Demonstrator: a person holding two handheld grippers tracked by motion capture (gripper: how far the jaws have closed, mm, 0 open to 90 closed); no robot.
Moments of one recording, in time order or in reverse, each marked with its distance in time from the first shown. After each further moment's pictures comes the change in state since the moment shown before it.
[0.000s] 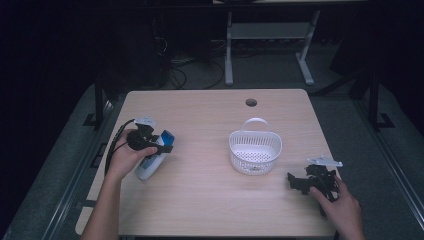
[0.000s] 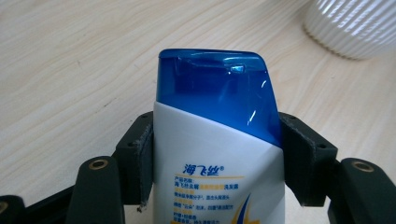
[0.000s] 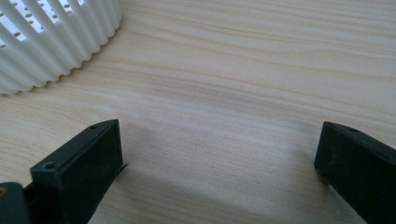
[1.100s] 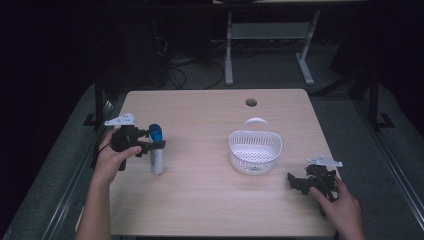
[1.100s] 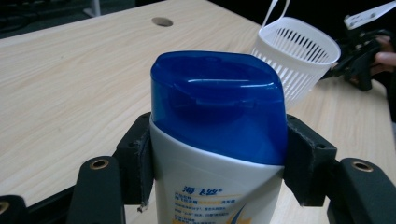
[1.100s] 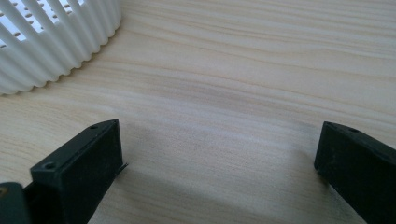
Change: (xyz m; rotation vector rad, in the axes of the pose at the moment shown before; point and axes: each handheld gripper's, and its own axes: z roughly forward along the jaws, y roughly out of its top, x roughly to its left) left arm 0.001 -0.008 -0.041 -0.295 -0.175 0.044; right arm 0.000 0.000 0.000 0.000 0.000 0.000
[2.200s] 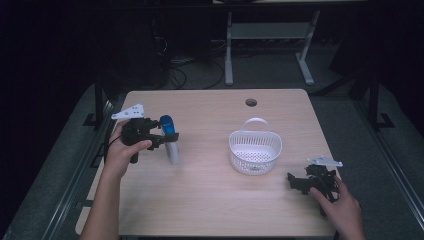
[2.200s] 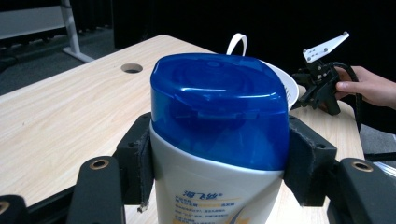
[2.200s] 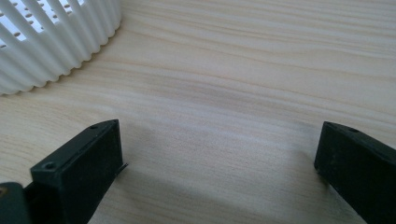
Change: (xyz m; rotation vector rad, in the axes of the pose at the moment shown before) left arm -0.030 0.040 0.017 -0.085 -0.066 0.091; right arm 0.000 0.000 0.000 0.000 -0.001 -0.001
